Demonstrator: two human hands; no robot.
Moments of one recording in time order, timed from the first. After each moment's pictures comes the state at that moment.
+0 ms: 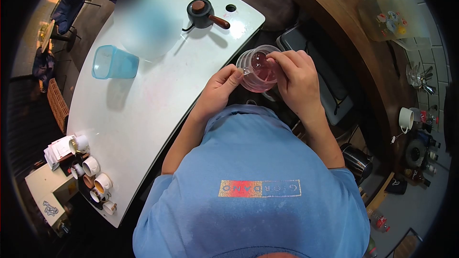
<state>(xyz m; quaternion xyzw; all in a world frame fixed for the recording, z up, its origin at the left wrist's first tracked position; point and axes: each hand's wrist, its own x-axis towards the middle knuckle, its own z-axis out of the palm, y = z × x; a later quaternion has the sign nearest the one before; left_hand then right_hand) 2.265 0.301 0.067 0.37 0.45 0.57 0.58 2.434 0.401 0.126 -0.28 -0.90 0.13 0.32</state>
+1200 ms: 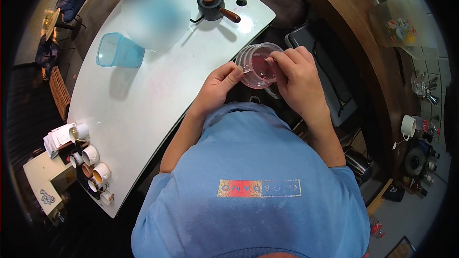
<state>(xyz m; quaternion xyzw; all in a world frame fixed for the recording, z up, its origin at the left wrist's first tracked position) 2.253 0.287 0.062 0.37 0.47 0.57 0.56 2.423 0.394 0.133 -0.25 -0.92 0.17 0.25</state>
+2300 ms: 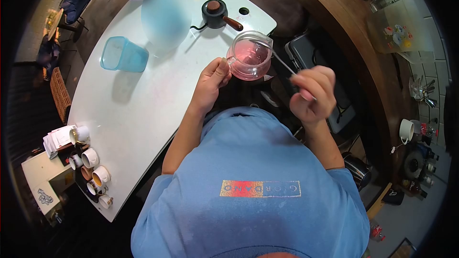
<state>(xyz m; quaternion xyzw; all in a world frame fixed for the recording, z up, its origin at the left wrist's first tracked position) 2.235 0.293 0.046 0.29 0.44 0.65 0.55 2.433 0.394 0.128 -0.10 -0.82 0.08 0.56</state>
